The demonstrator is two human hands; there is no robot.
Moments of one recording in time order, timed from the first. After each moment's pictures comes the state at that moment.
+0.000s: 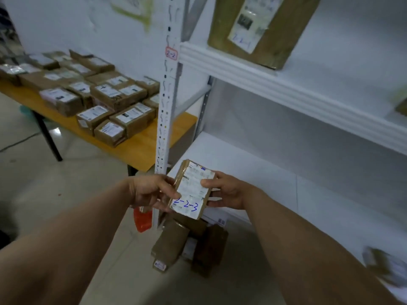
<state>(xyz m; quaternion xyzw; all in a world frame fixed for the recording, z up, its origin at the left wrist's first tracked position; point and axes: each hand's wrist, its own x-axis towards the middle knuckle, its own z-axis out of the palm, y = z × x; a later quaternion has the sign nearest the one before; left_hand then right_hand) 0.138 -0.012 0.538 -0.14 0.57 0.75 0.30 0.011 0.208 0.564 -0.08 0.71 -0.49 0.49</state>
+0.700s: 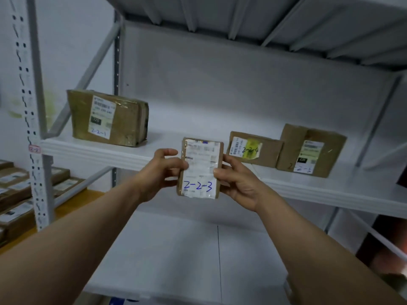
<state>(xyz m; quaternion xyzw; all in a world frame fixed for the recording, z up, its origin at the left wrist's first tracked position) 0.009 0.299 0.790 0.05 0.64 0.77 -0.06 -0.033 0.525 0.800 -0.23 0.64 -0.72 0.15</state>
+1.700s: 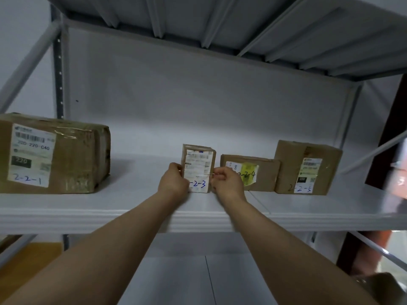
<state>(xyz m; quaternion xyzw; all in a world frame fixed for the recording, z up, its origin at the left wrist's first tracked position) -0.213 0.320 0.801 -0.02 0.84 0.52 -0.17 -0.212 0.470 0.801 0.01 0.78 -0.58 -0.22</state>
